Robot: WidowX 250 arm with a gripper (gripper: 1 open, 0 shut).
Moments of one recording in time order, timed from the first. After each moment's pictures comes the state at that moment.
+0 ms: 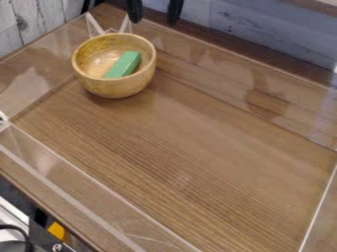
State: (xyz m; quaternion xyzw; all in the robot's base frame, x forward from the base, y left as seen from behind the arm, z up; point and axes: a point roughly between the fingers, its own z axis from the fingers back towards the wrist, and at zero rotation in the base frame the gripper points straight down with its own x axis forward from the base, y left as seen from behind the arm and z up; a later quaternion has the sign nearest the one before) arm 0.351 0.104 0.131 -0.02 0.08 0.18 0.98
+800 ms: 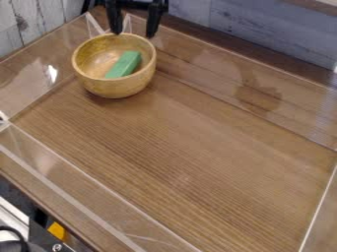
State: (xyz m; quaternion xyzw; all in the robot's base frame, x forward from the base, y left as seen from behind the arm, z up) arm 0.350 0.157 0.091 -0.01 0.10 0.23 0.97
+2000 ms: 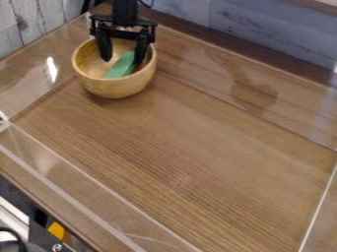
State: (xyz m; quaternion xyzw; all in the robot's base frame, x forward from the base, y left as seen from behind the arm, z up) arm 0.344 0.170 0.051 0.01 0.09 0.22 0.97
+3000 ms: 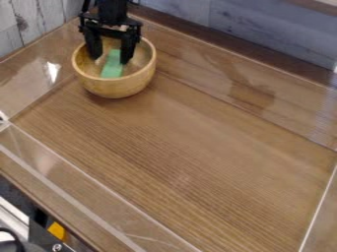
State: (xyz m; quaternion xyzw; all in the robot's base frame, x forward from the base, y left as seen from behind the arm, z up) arm 0.335 0.188 0.052 0.00 0.07 0.16 0.98
